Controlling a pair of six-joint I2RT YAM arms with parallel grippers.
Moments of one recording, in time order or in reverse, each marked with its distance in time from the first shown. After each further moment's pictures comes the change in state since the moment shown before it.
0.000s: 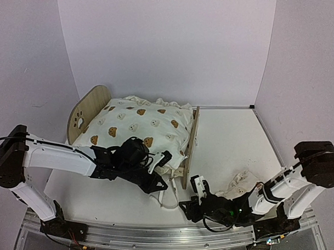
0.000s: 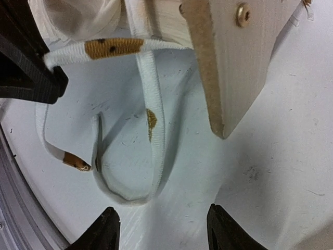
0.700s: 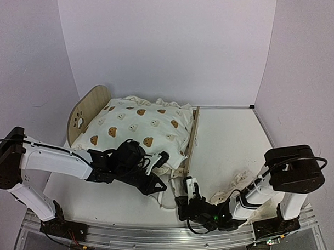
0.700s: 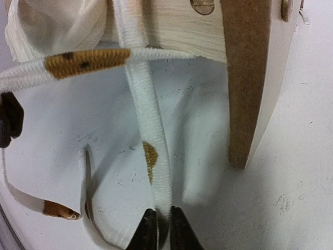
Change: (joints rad) left arm -0.013 -0.045 -0.069 0.080 -0.004 -0.044; right arm 0.016 0.291 0.138 0.176 0.162 0.046
